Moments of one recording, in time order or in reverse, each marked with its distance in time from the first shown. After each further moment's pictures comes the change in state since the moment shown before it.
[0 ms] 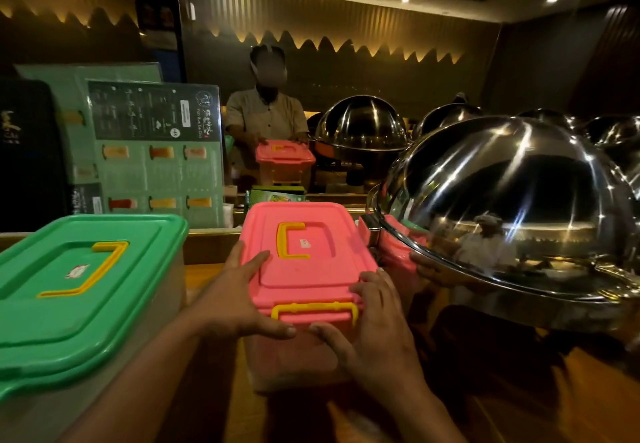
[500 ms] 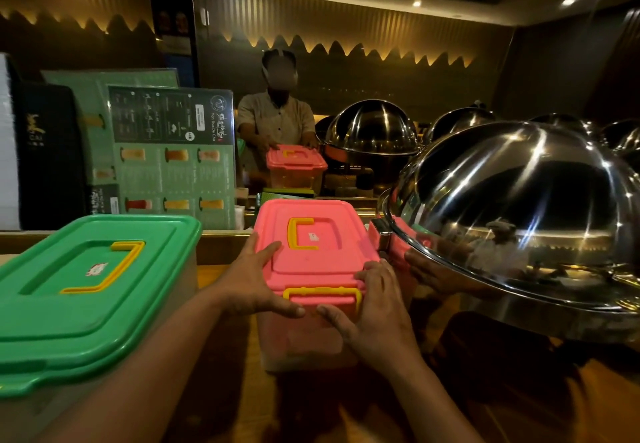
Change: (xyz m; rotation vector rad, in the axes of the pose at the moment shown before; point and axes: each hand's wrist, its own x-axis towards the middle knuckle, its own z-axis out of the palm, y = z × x) left_hand 0.031 -0.006 -0.005 -0.048 -0.013 -0.037; right_hand 0.032 0.006 0.018 -0.008 -0.029 0.015
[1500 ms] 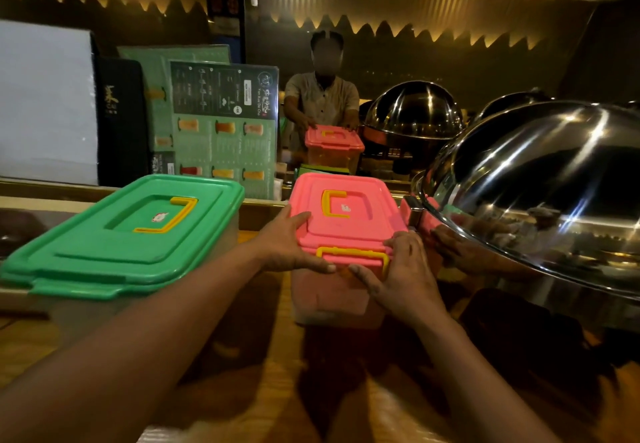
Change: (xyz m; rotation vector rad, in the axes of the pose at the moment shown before) left_hand -0.017 0.014 0.002 0.069 0.075 -0.054; right_hand 0.011 0.011 -0.005 -0.021 -0.056 -0.083
